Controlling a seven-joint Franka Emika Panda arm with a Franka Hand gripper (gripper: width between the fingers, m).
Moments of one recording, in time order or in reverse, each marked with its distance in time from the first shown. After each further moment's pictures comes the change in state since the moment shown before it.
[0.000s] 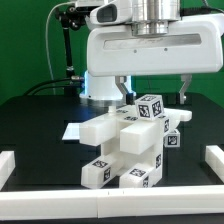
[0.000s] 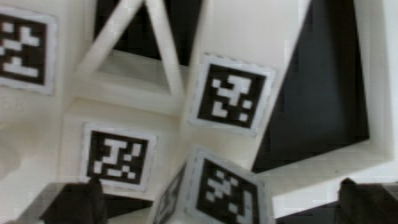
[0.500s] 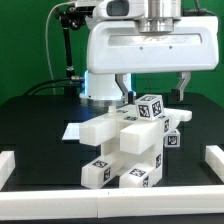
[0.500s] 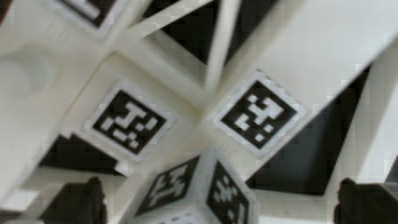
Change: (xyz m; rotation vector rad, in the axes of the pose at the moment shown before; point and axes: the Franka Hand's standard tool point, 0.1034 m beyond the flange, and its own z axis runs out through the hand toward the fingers) arm 0.002 0.004 0.002 -0.032 -0.001 -0.547
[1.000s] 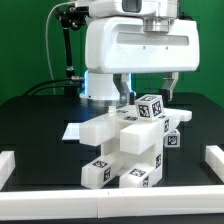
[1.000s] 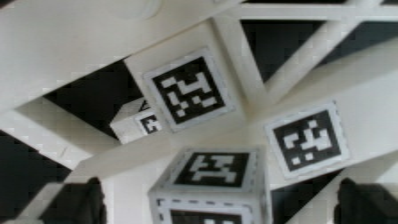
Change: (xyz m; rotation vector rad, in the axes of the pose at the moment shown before) arm 0.003 0.011 -0.001 -0.029 -0.009 -0.423
